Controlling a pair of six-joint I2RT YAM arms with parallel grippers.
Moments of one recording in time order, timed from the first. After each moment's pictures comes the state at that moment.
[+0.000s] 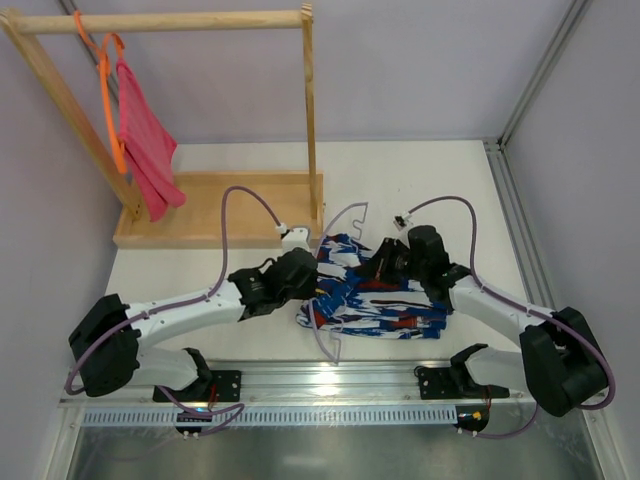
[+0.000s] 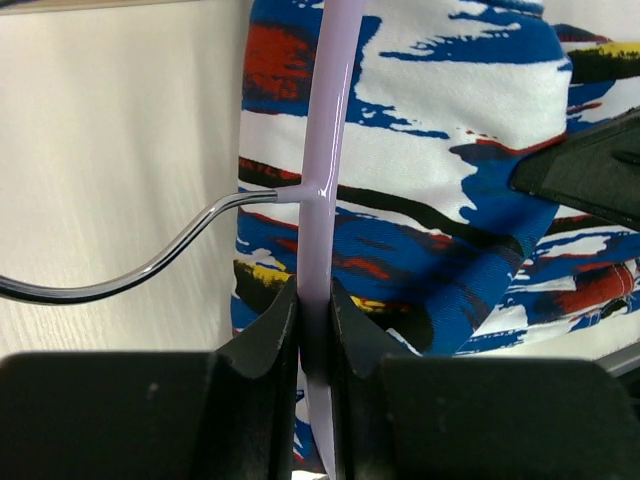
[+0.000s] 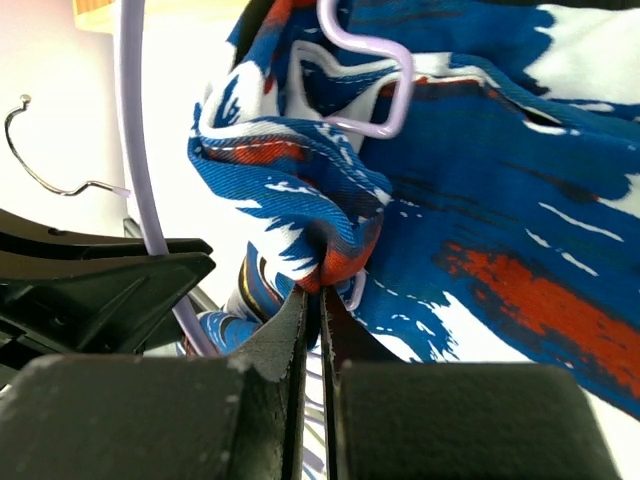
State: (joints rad) left arm -1.00 1.30 0.80 -0.28 -0.36 -0.77; right arm 0.45 1.20 0.52 0.10 -0.42 0.83
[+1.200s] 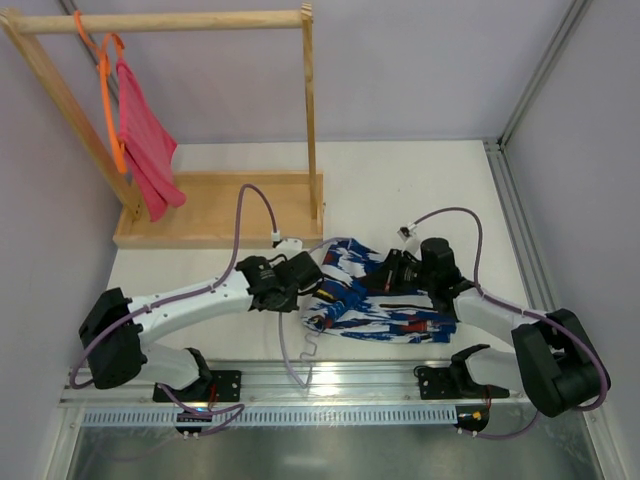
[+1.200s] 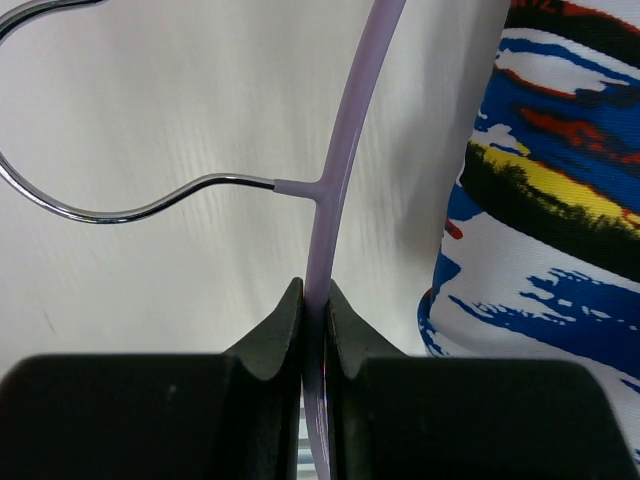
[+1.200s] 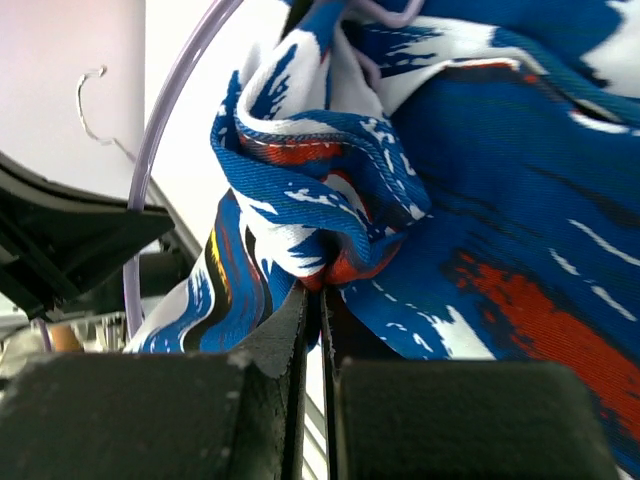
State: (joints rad) left arm -1.02 1.39 0.99 -0.87 -0.43 -0.84; right arm 0.33 1.20 0.35 0.30 -0.63 0.76
